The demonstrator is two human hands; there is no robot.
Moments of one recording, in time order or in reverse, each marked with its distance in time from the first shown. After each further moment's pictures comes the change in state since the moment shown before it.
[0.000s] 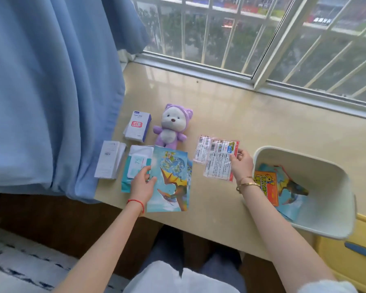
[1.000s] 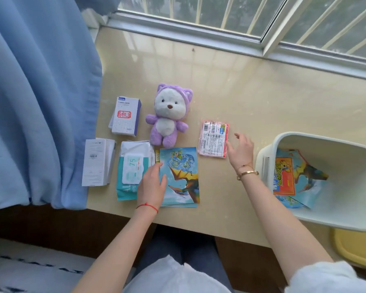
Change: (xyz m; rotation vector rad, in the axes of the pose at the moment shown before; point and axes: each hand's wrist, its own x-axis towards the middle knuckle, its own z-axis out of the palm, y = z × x) left_hand 0.069 -0.034 0.034 0.479 -0.038 0.261; right_hand 0.060 0.036 0.062 -0.544 0.020 -0.222
